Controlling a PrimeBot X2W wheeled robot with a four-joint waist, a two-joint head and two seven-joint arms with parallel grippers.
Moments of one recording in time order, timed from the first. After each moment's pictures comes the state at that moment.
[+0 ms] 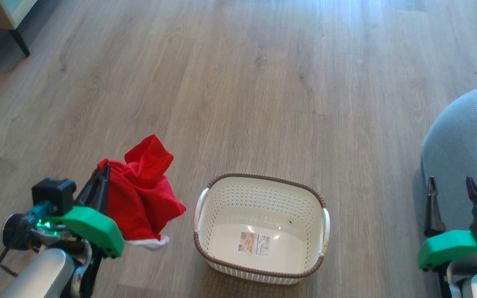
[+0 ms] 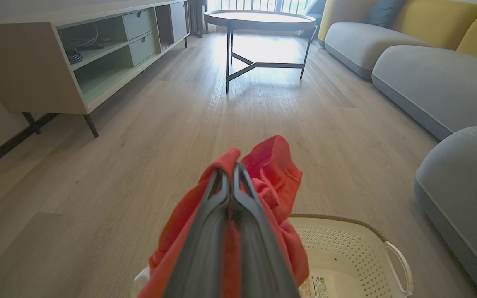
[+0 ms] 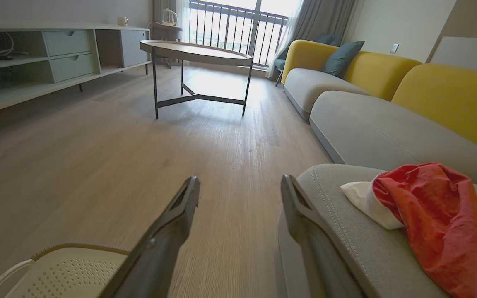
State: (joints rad) left arm -0.20 0.52 -0.58 0.12 -0.70 0.23 -0.15; right arm 0.04 -0.07 -0.15 0.09 0.02 0.12 -0.18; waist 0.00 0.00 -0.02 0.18
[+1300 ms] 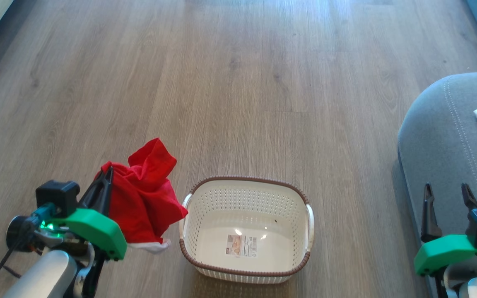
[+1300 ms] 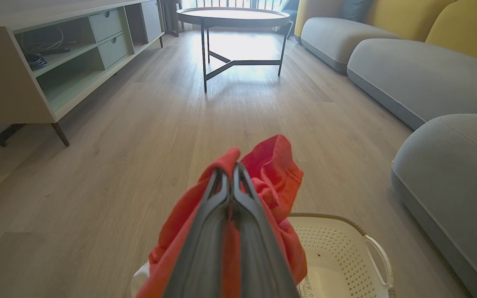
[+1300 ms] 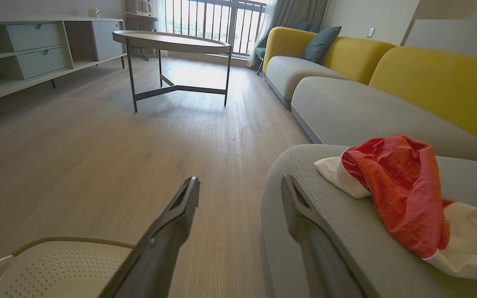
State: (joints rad) left arm -0.20 0.52 -0.60 0.12 -0.71 0.24 -0.16; right arm 0.05 -0.07 -0.14 0.12 0.03 0.12 -0.19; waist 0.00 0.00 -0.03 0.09
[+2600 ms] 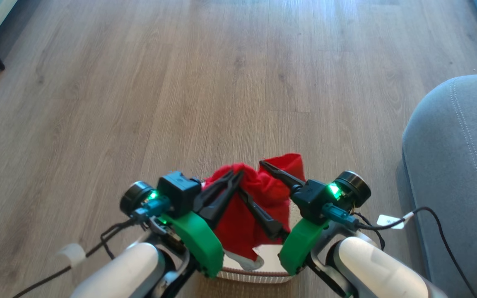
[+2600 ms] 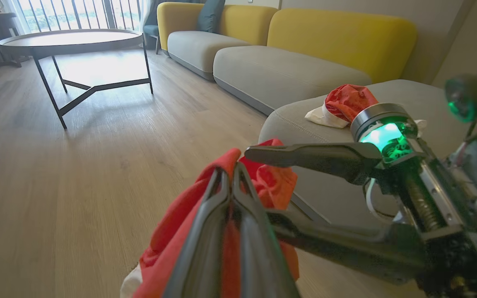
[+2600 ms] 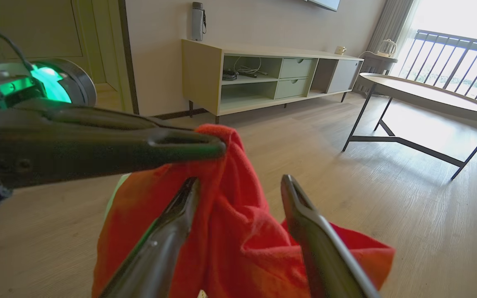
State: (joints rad) left arm -0.36 0.38 -0.88 -0.06 -0.63 0.10 -0.03; right arm -0.38 -0.22 0.79 0.13 0.35 0.12 -0.11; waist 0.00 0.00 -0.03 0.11
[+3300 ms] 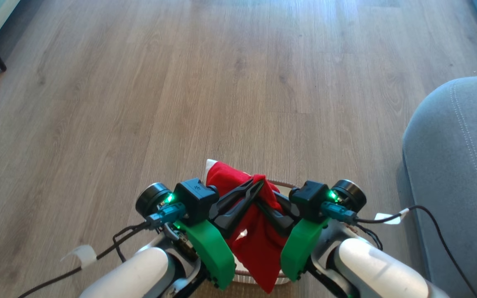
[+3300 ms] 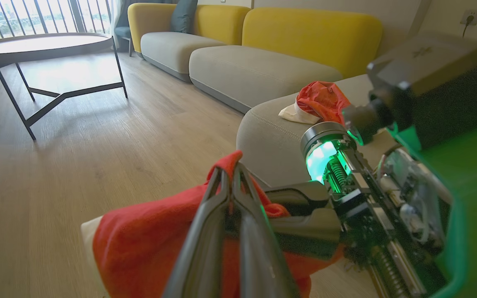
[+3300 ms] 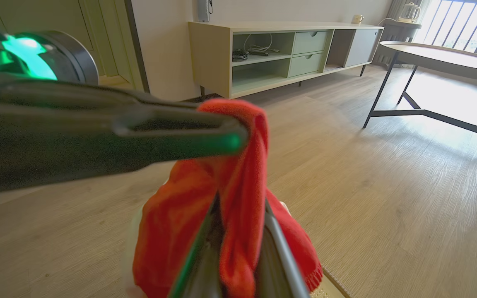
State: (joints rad) left arm -0.37 0.36 -0.93 -0.10 -0.63 0.06 -0.01; right arm -0.41 -0.24 0.86 0.17 0.48 0.12 -0.09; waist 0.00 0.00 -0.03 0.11
